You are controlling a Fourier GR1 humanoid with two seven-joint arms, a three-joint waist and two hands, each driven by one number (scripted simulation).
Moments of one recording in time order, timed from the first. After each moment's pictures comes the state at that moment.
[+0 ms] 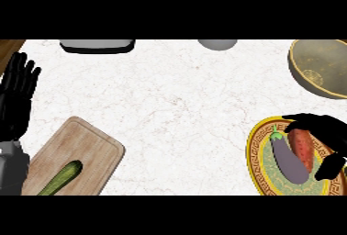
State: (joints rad) left arm -0.24 0.31 0.22 -1.53 0.15 0.03 0.00; right arm -0.18 -0.55 -0.03 -1.25 1.03 0.35 -0.51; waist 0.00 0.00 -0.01
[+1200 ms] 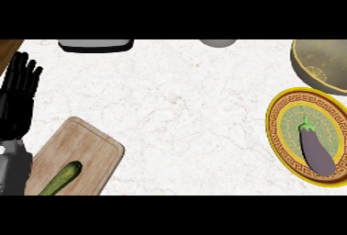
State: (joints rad) left arm -0.25 0.29 0.23 -1.51 0.14 0.02 -0.01; right arm -0.15 -1.06 -0.61 -0.61 0.92 0.19 -0.60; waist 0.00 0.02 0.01
